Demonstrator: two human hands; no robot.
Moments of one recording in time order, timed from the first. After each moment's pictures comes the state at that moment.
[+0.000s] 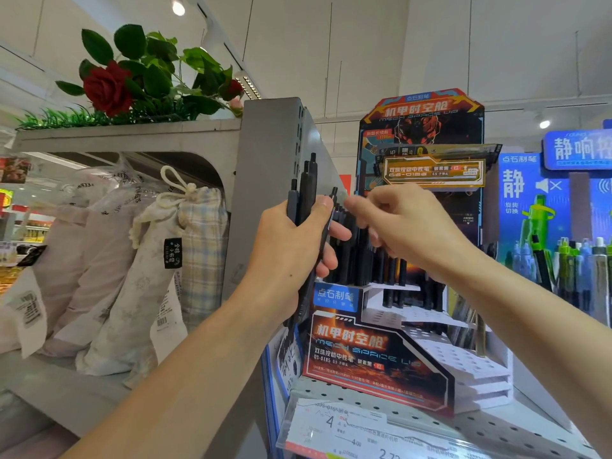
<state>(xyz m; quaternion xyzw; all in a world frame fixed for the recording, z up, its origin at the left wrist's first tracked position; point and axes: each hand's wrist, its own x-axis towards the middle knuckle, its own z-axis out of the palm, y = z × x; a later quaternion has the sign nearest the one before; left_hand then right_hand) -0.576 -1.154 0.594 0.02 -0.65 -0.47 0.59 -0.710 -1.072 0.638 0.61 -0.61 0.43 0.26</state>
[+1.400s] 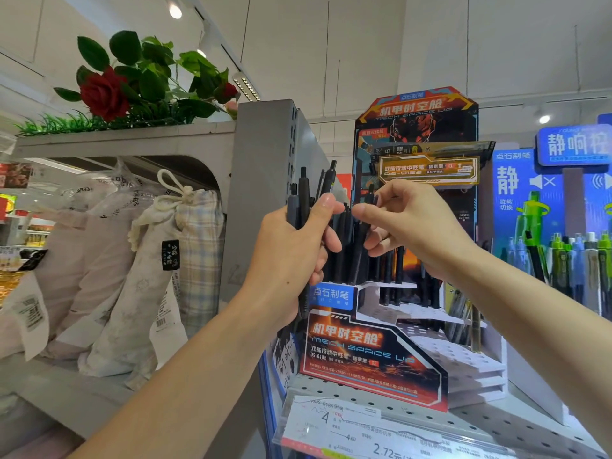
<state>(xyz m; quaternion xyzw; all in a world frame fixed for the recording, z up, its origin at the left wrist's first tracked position) -0.577 -1.147 0.589 0.01 -0.66 -0.48 0.58 -0.736 -1.074 0.638 0.60 -0.53 0.59 0.09</state>
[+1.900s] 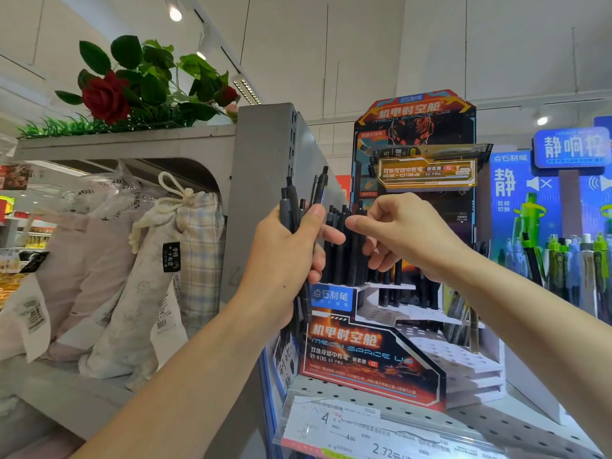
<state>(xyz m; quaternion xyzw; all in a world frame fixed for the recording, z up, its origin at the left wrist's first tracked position) -0.577 -1.152 0.587 0.02 -0.65 -0.48 0.59 -0.730 -1.072 0.635 0.60 -0.62 0.49 0.14</state>
